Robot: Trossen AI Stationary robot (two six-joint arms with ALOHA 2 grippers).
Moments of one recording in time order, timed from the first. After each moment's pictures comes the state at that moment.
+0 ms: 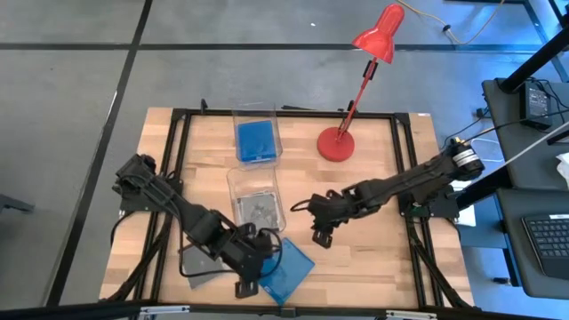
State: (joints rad) left arm -0.59 1.79 1.79 -0.99 -0.09 -0.80; right arm 0.33 1.60 1.17 -0.58 0.03 0.73
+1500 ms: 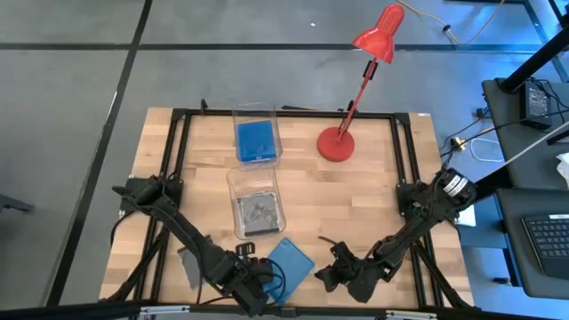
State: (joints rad) left arm -0.70 2.03 1.79 -1.02 -0.23 -0.88; right arm 0.83 1.83 0.95 0.08 0.54 1.78
